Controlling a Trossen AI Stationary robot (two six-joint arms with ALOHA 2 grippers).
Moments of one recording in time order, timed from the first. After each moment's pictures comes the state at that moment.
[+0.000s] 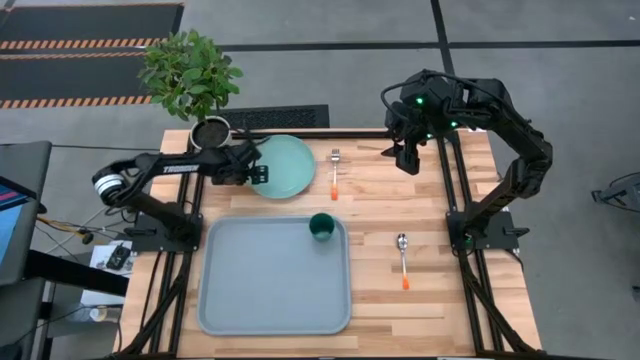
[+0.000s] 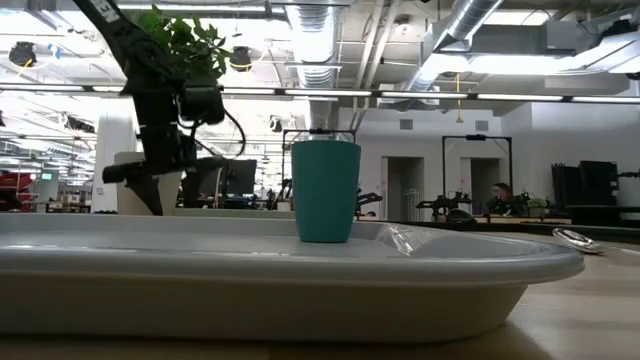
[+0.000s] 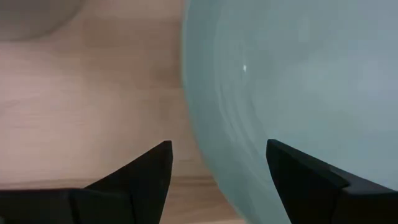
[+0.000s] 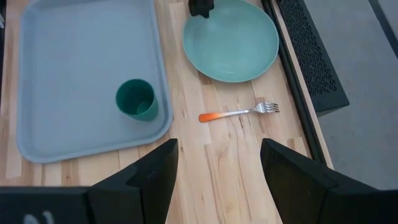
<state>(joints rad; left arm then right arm) 0.66 1.43 0.68 -0.50 -0.15 -0.88 -0.32 1.56 2.18 -1.52 -0.05 -0.11</state>
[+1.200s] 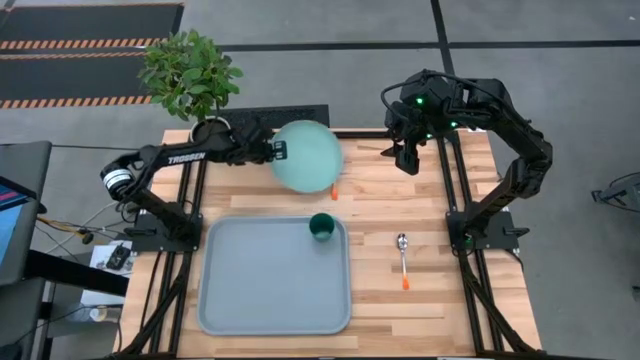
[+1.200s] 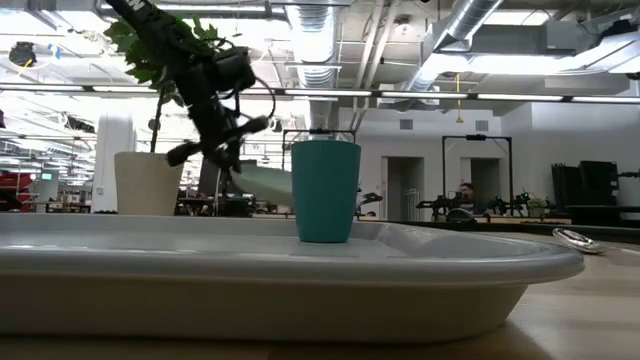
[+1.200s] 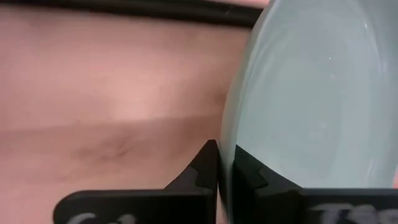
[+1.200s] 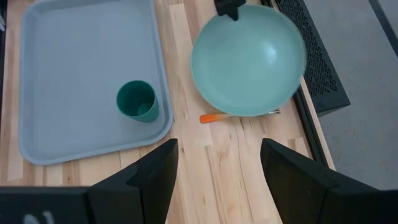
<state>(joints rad) 0.65 1.50 0.93 -0.38 -0.11 -0.88 -0.32 1.56 2.18 -1.52 -0.05 -0.10</state>
